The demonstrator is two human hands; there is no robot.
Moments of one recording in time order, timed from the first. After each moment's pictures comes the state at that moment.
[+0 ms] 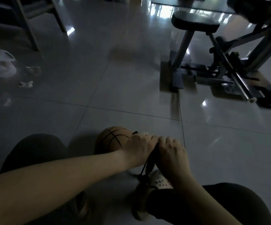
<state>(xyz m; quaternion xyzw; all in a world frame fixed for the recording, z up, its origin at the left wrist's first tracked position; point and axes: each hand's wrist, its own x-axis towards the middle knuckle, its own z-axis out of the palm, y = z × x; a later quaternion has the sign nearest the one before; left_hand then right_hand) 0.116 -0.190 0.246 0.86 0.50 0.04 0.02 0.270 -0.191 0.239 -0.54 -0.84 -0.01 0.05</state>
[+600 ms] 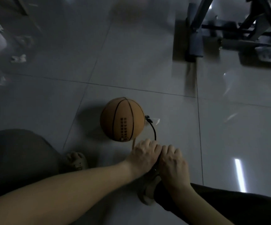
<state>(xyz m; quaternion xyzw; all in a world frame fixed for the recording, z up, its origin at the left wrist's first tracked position) 0.129 -0.180 0.099 0.84 0.54 0.08 0.03 0.271 -0.180 0.123 -0.56 -0.82 0.09 -0.05</state>
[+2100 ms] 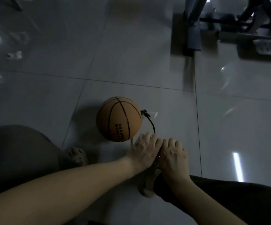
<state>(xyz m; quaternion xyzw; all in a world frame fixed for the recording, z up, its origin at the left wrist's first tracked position) 0.137 -0.188 0.103 0.83 0.56 0.06 0.03 0.274 -0.189 0.124 -0.57 -0.82 0.04 -0.01</state>
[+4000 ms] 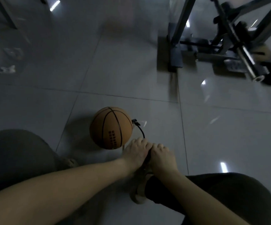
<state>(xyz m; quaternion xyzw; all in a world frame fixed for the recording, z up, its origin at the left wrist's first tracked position) 0.138 -0.193 0.127 0.81 0.58 -0.03 0.09 0.265 -0.186 0.165 -0.56 -0.80 0.16 -0.13</state>
